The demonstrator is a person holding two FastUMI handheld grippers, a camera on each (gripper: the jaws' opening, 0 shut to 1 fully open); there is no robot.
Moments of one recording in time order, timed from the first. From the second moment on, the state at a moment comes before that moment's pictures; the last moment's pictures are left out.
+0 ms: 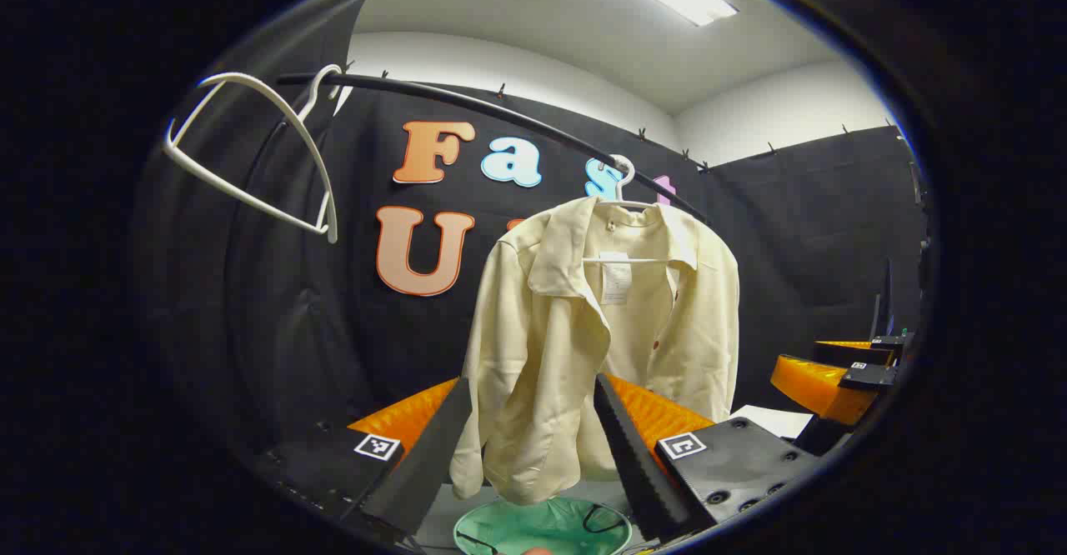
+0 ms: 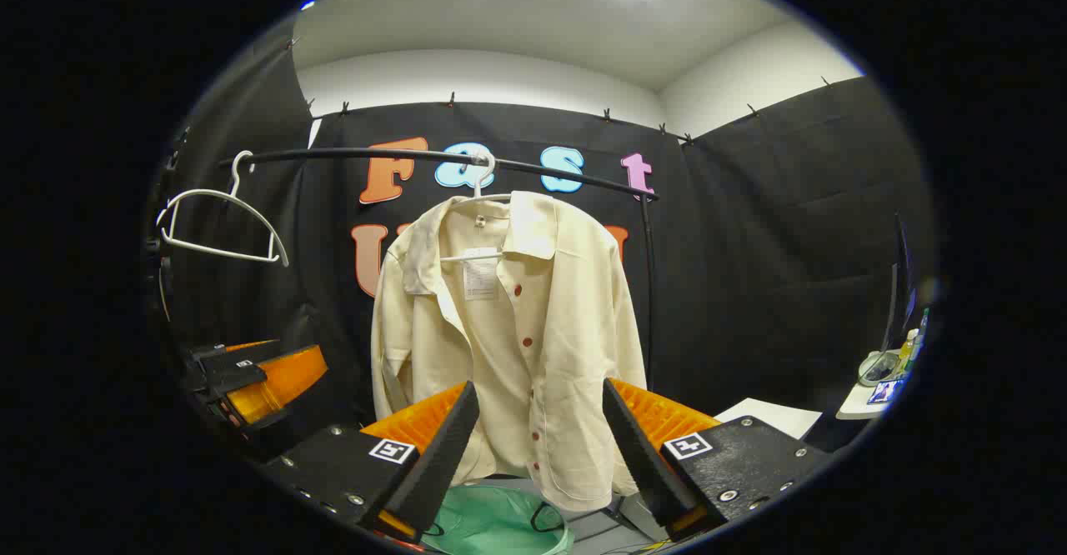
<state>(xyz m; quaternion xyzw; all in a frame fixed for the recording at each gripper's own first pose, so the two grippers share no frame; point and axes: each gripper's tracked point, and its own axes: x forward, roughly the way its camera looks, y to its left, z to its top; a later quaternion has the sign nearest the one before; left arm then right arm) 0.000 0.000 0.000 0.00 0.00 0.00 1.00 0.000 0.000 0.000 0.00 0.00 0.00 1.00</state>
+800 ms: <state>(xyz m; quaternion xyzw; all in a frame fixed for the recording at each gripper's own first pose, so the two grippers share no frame) -0.006 0.007 0.012 0.02 -0.01 -0.02 1.00 -0.005 0.015 -0.004 0.00 0.00 -0.01 1.00</state>
